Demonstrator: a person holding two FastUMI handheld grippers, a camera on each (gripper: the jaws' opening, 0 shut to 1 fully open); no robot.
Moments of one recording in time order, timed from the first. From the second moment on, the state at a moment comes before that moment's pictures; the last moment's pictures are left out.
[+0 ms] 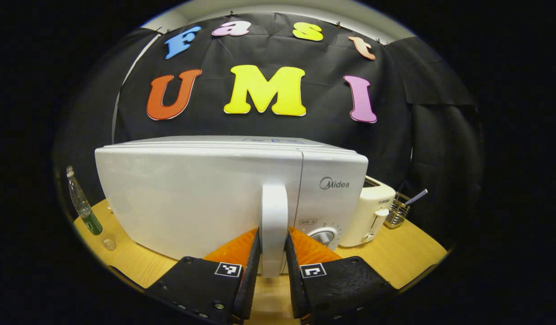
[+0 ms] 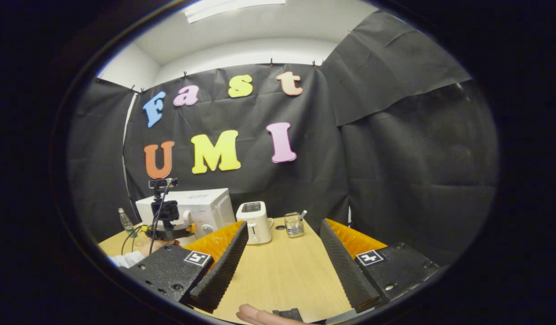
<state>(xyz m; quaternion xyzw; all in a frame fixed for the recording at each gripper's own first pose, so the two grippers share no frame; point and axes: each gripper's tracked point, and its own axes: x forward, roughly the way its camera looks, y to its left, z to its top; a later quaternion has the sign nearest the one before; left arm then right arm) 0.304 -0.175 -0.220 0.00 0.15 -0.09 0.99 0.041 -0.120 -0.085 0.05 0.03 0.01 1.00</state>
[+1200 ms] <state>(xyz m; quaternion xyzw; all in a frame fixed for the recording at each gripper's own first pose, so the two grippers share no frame) 0.145 -0.085 -0.208 0.00 0.15 -0.12 0.98 0.008 -0.046 -0.088 0.00 0.07 0.05 1.00</state>
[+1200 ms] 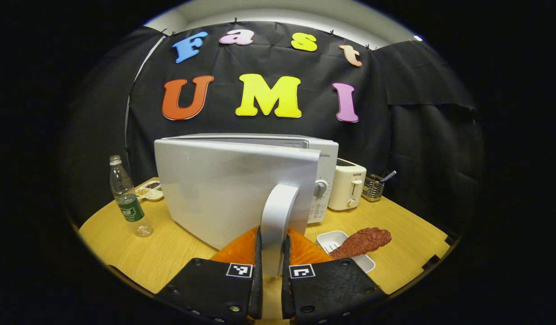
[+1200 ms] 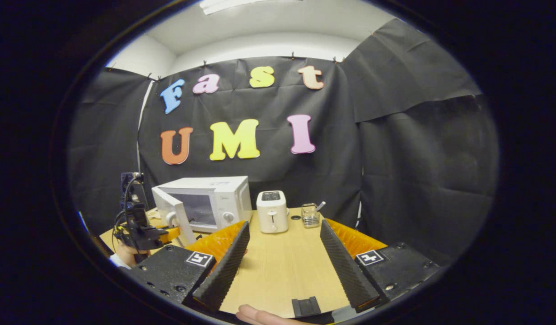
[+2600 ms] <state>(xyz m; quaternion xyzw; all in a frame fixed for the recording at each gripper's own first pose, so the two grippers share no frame) -0.027 0.076 -0.066 -0.02 0.05 -0.06 1.00 0.145 0.031 -0.227 0.00 0.33 0.19 0.92</state>
